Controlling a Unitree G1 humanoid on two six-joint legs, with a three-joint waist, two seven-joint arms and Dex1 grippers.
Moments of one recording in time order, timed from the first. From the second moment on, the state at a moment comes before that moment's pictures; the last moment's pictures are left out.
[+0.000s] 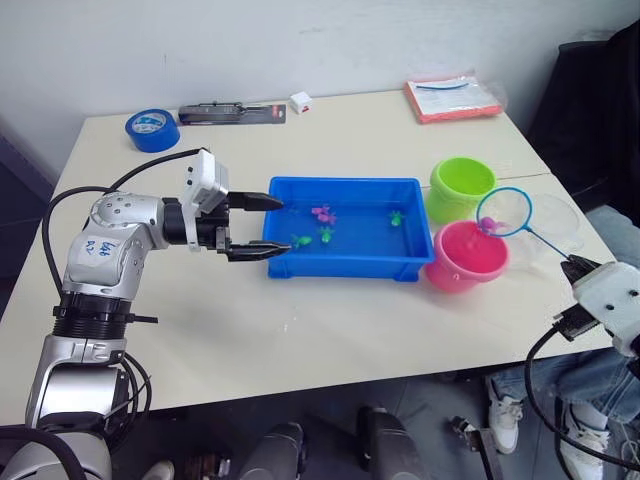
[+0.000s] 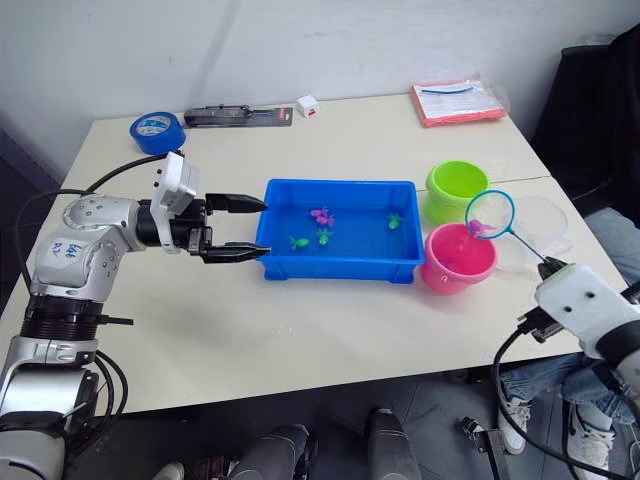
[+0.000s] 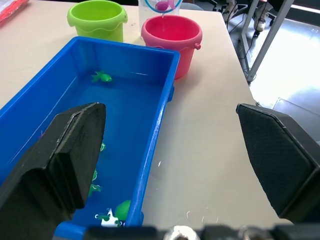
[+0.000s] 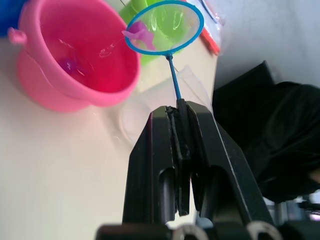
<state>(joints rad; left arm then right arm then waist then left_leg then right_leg) -0.73 0.68 -0.02 0.17 -0.44 0.41 -1.23 0.44 -0.86 -0.59 -0.65 -0.07 0.22 0.47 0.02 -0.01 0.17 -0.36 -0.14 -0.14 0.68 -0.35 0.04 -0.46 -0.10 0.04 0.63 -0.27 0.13</state>
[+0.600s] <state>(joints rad) -0.74 0.66 -0.02 0.18 -0.43 0.40 -1.25 0.46 -0.89 -0.57 -0.49 -0.69 -0.31 0.29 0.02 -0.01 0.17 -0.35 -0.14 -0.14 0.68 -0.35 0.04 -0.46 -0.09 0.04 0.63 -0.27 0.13</state>
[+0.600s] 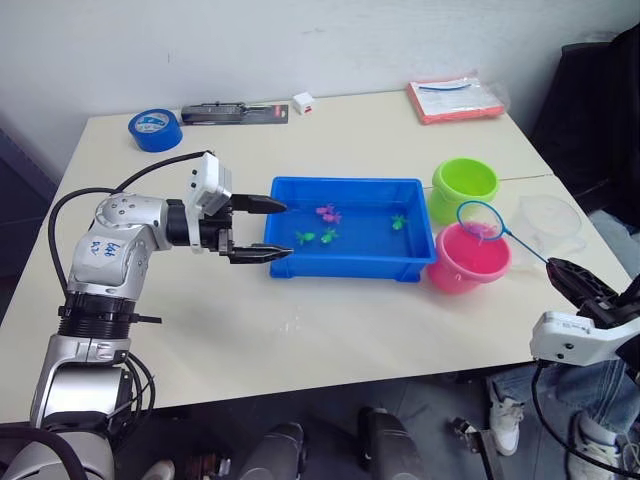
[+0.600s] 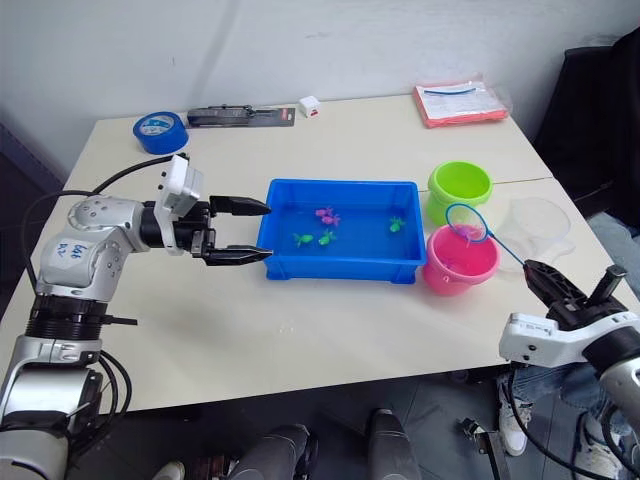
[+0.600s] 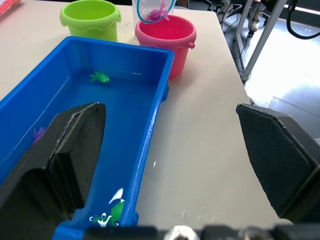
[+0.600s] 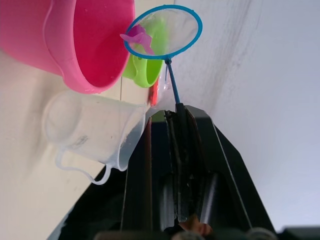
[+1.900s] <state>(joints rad) -0.44 0.85 0.21 -0.07 -0.48 0.67 -1.01 -0.56 -0.80 -0.07 -0.44 0.24 0.88 0.75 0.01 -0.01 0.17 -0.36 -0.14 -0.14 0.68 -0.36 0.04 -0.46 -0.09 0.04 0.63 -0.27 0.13</state>
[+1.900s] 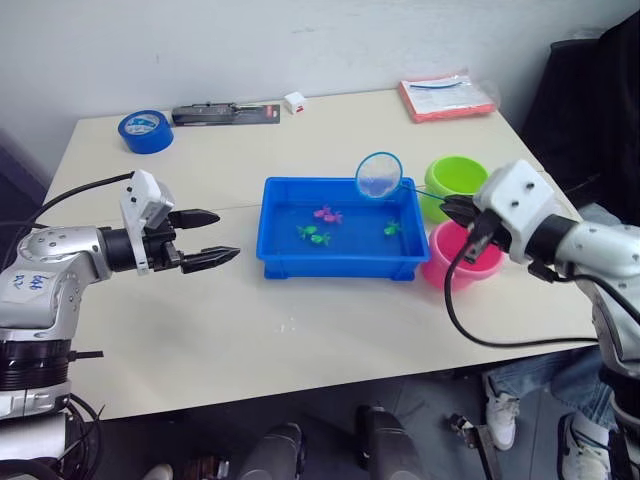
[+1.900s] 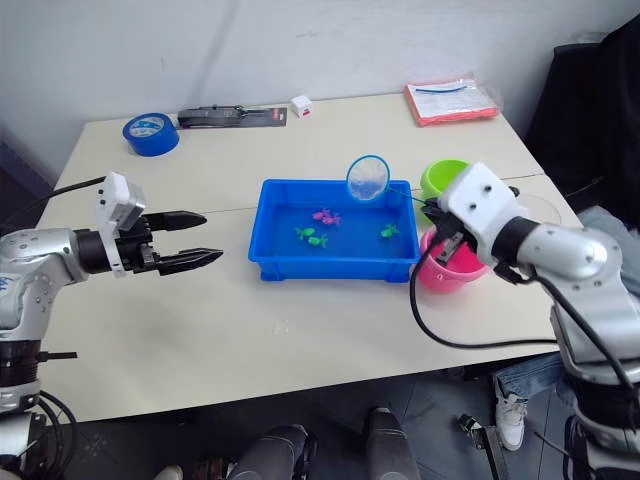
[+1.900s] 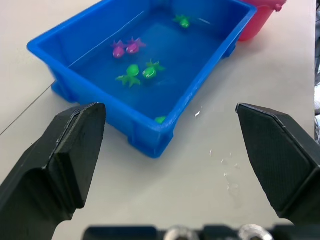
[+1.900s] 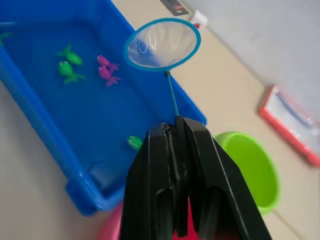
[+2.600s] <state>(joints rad) -0.33 0.87 0.29 -0.25 -0.55 0.75 -0.91 -0.90 -0.73 0.16 -0.09 0.41 1.47 0.70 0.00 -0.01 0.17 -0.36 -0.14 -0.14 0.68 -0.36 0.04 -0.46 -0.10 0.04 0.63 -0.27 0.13</state>
